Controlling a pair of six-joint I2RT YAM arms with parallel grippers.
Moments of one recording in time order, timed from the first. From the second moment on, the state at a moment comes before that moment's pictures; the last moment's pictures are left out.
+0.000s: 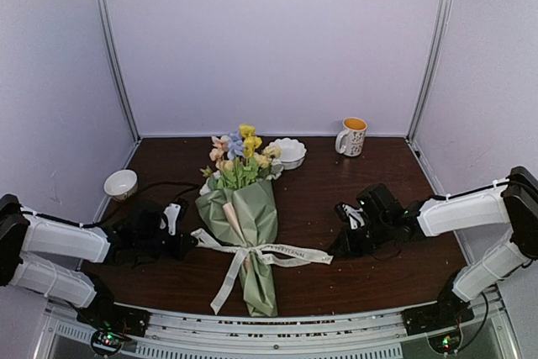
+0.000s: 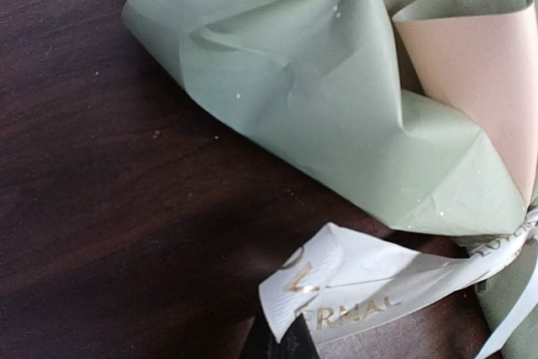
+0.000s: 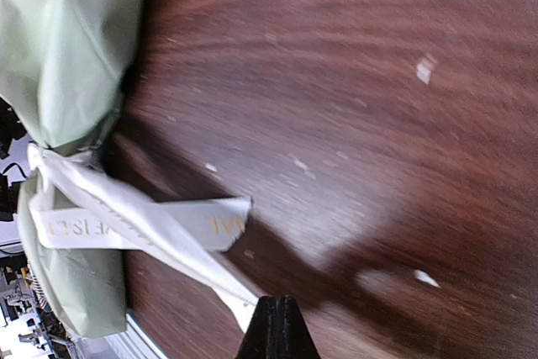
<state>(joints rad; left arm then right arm) -0.63 1.22 0.27 0.23 0.09 -0.36 0.71 1.43 0.56 -0.07 -0.37 0.66</state>
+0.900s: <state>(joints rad) -0.52 1.17 0.23 0.23 0.12 -0.46 0.68 1.45 0.48 0.02 -0.37 0.65</state>
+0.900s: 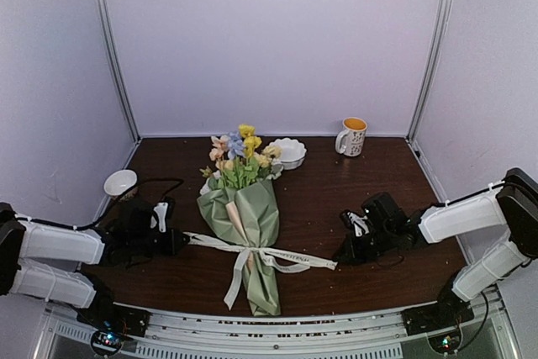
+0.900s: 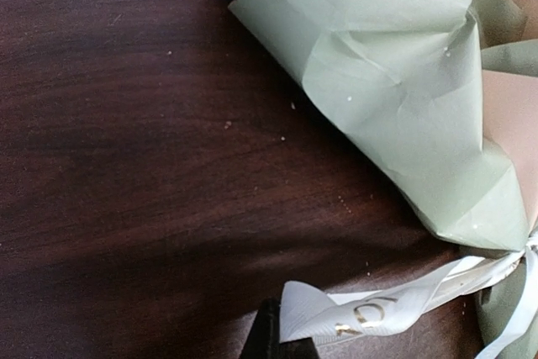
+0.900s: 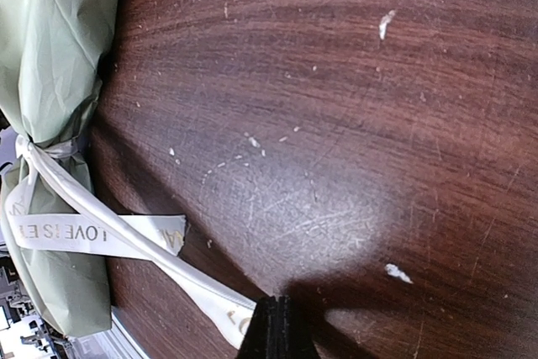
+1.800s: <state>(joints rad) -0.69 0.77 0.24 0.10 0.02 -0.27 0.74 1.63 1.12 -0.29 -0.28 0.48</state>
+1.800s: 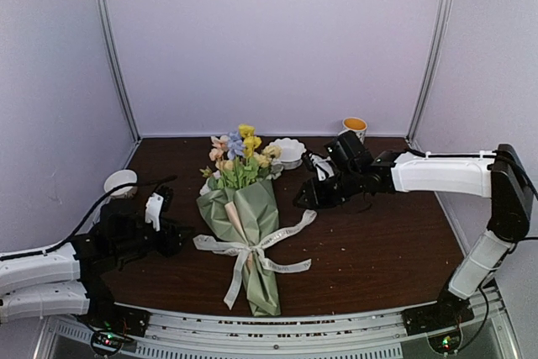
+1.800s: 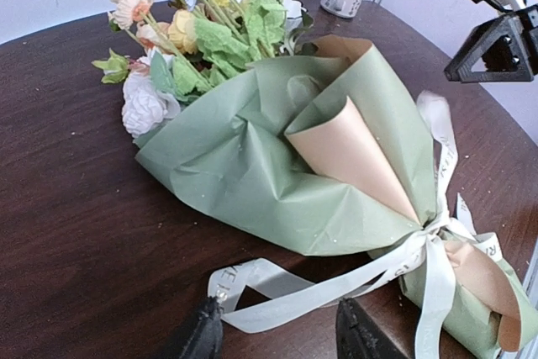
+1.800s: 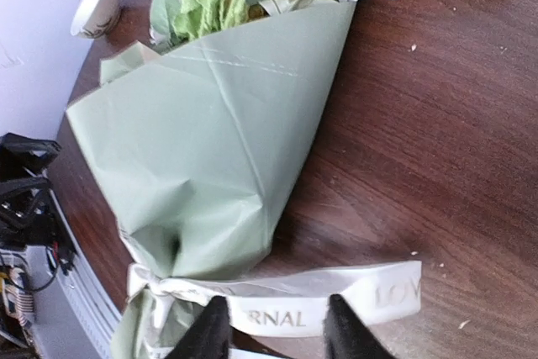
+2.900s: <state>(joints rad) -0.76 1.00 0.34 0.10 0.08 -0.17 1.16 1.84 1.16 -0.51 0.08 -0.04</state>
